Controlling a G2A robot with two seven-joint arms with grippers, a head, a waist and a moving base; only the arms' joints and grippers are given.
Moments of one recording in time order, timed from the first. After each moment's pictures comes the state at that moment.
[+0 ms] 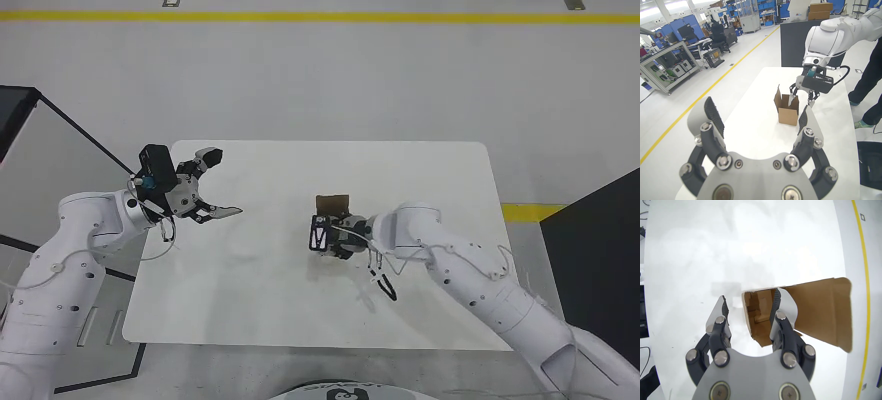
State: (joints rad) left arm 1.31 -0.79 -1.42 -1.60 1.20 -1.01 0.29; right arm -1.03 -1.10 0.77 -1.67 -1.19 -0.68 0.71
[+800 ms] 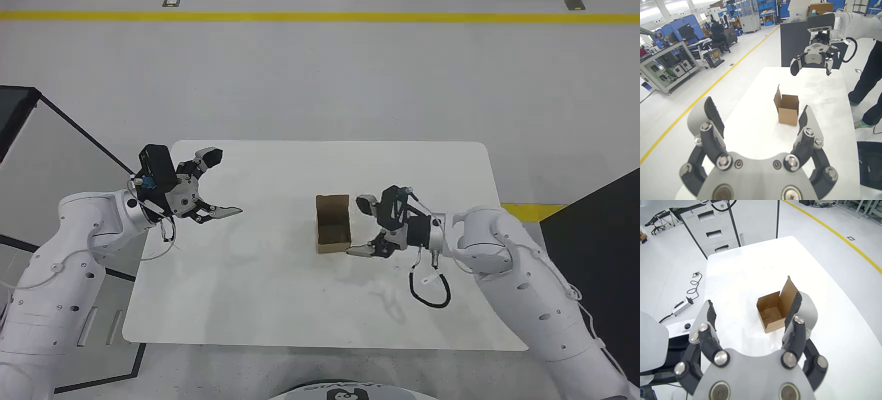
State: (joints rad) left arm 1.31 -0.79 -1.42 -1.60 1.20 -1.01 0.29; right arm -1.30 -1.01 1.16 -1.77 -0.76 -0.83 0.55
